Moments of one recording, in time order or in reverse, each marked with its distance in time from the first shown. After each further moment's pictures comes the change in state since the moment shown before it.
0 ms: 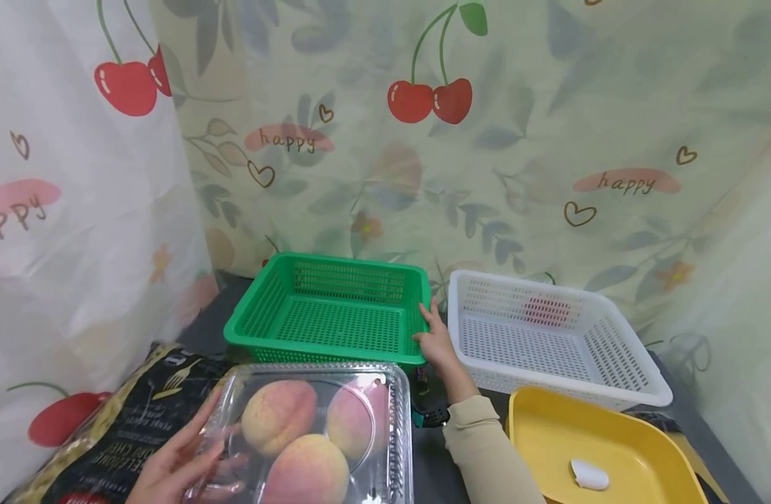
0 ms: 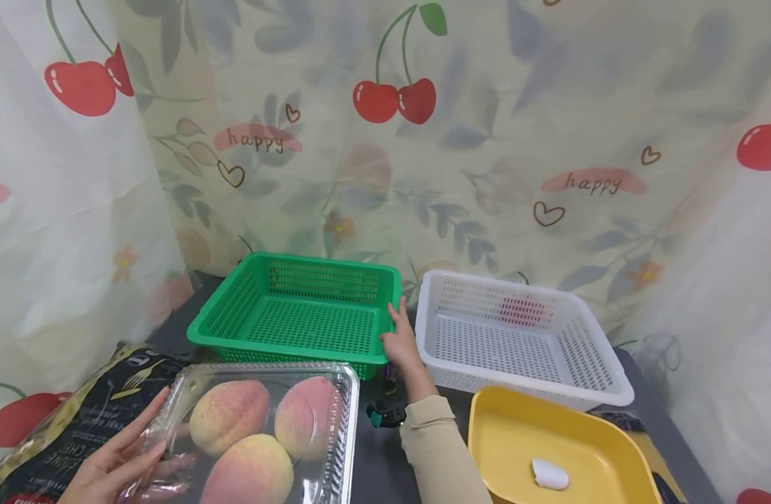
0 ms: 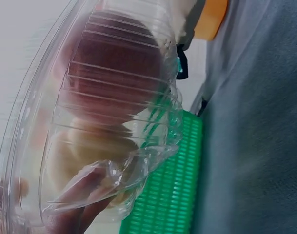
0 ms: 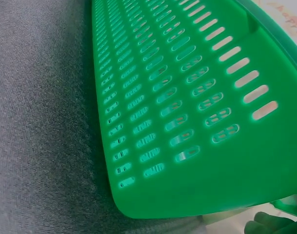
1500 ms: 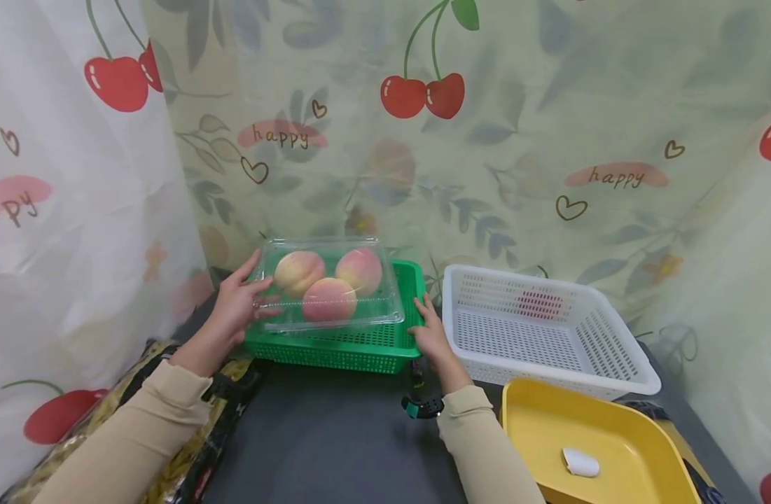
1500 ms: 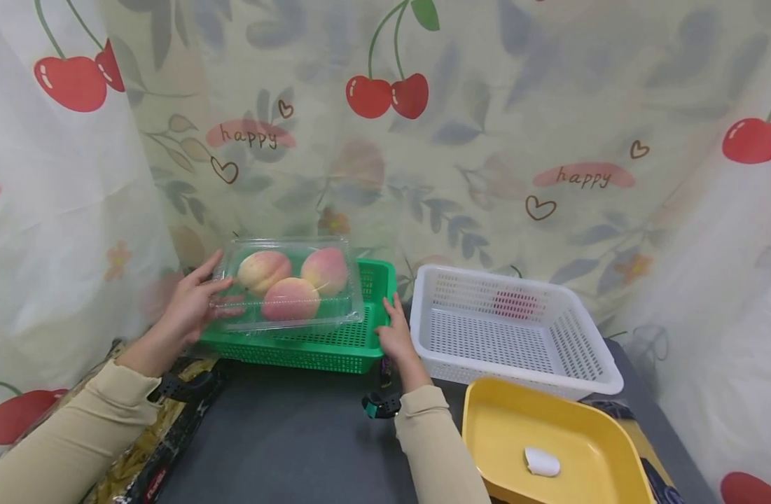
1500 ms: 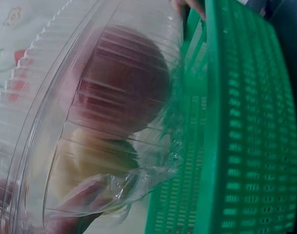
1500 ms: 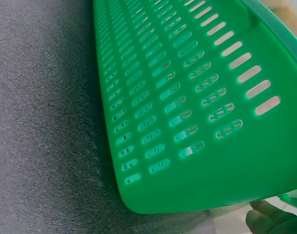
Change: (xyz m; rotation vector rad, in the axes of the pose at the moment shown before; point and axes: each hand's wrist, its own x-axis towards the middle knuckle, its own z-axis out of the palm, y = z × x) left_hand 0.149 0.114 0.019 0.264 0.209 0.239; right_hand -0.002 -0.003 -0.002 0.006 -0.011 -0.001
